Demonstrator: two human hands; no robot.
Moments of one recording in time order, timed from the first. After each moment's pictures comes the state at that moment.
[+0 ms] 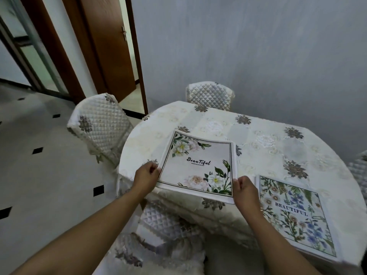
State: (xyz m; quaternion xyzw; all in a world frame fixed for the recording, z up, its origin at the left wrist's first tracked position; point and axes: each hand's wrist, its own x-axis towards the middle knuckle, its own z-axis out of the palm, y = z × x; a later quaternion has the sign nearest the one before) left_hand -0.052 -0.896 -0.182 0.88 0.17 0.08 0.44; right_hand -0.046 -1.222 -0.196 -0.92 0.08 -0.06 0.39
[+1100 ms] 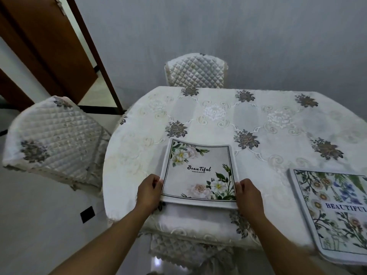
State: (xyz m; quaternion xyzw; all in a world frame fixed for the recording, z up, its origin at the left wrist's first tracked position) left_hand 0.133 -0.813 -0.319 0.91 0.10 -0.01 0.41; right_hand 0.094 -1.126 -0.325 -0.90 0.23 -0.02 0.36
